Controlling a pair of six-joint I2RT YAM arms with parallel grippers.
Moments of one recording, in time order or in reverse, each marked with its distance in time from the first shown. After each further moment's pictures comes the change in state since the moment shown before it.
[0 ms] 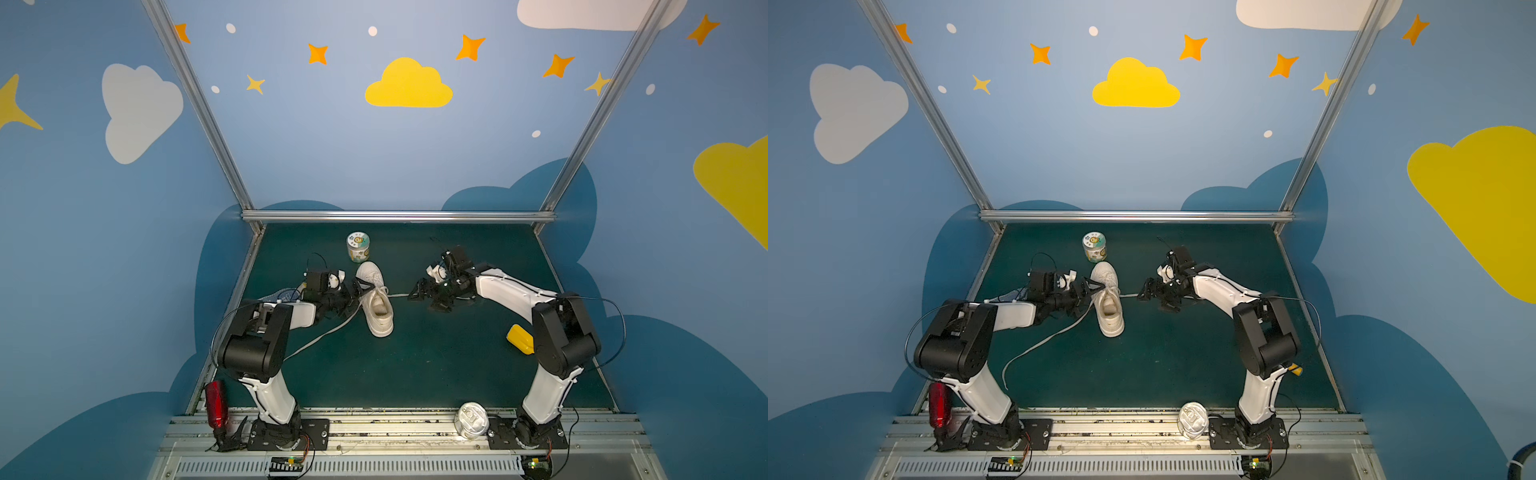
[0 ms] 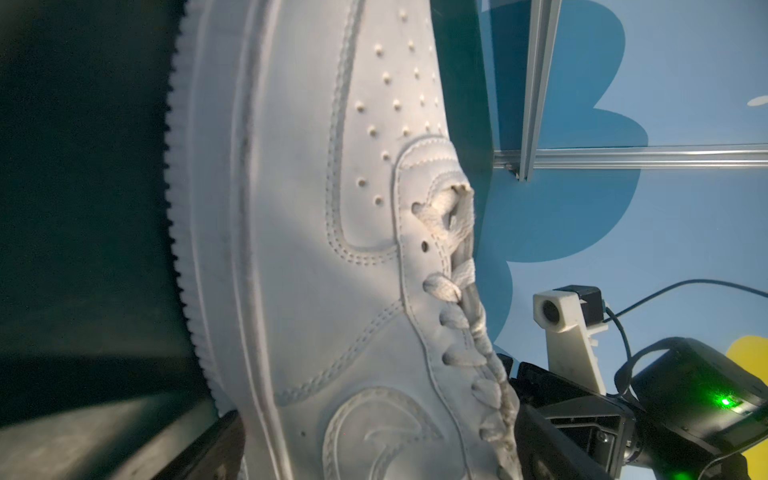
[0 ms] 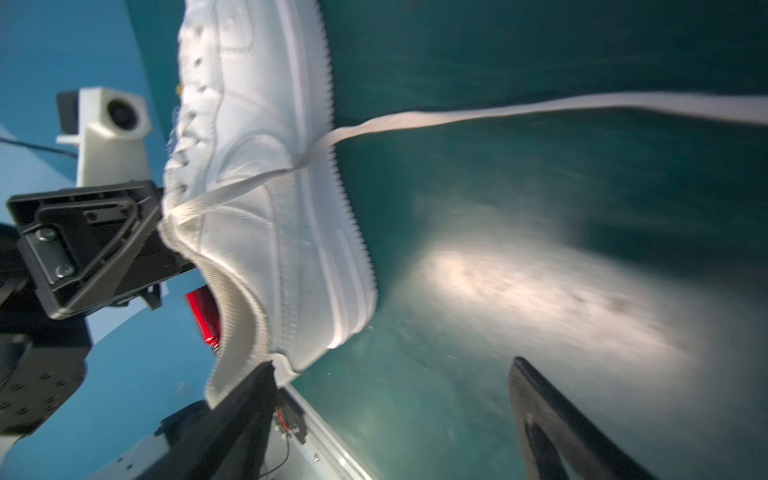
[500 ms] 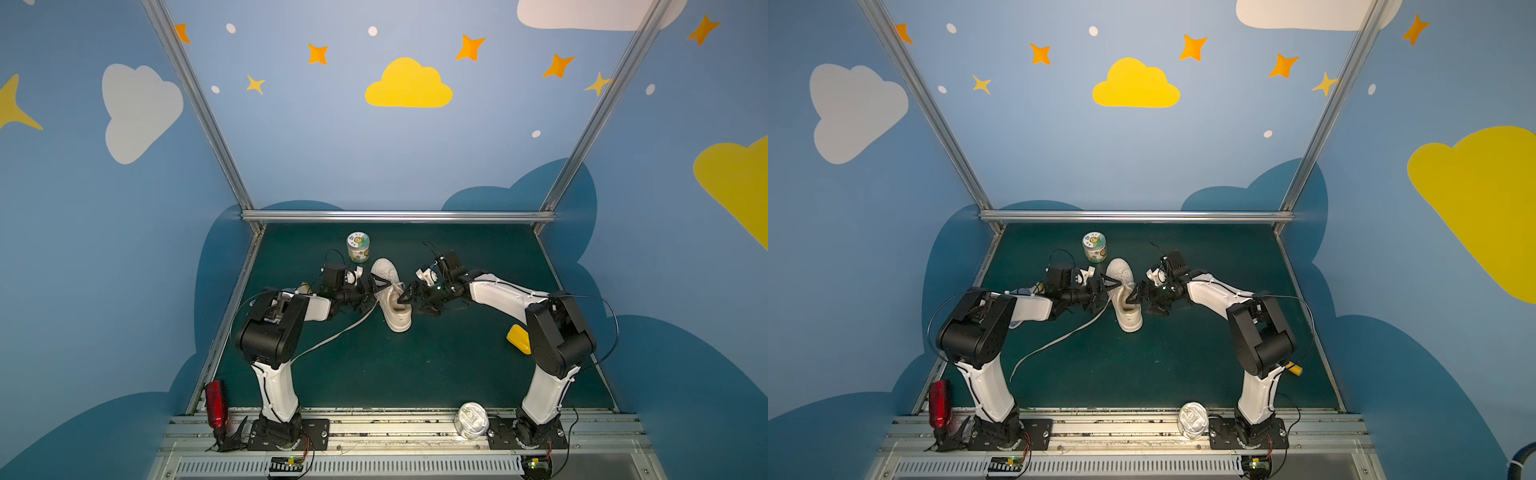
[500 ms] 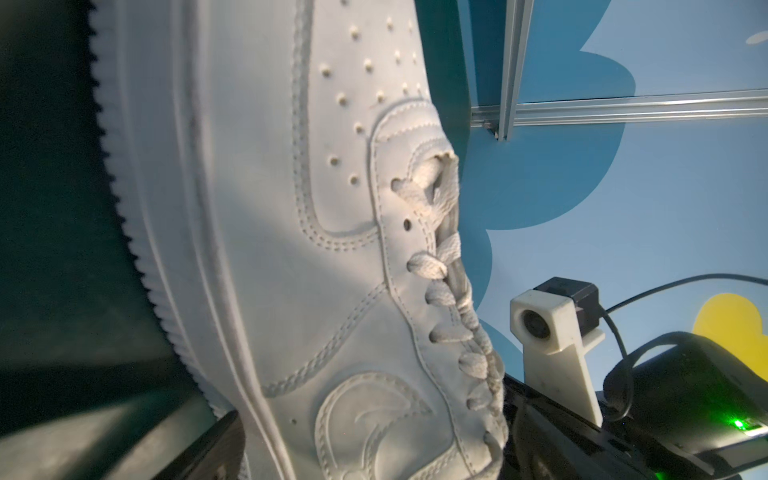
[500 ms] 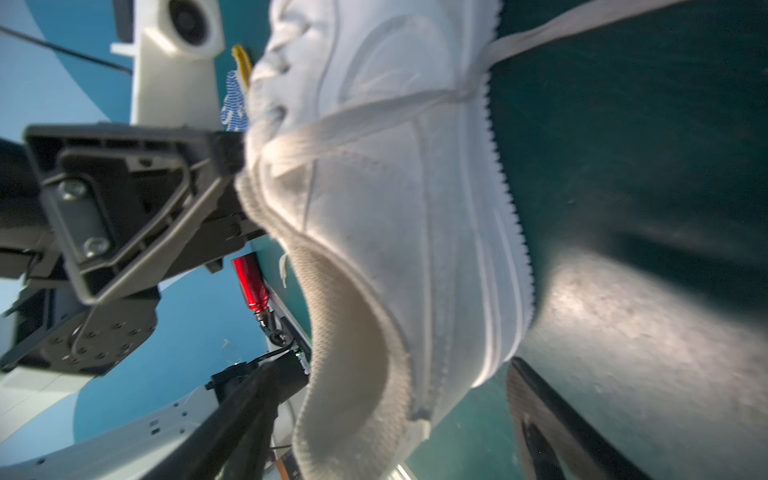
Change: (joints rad) left arm -0.099 0.139 0.122 0.098 0.040 -0.074; right arm 0.033 -0.007 -0.059 0.143 -0.119 0.057
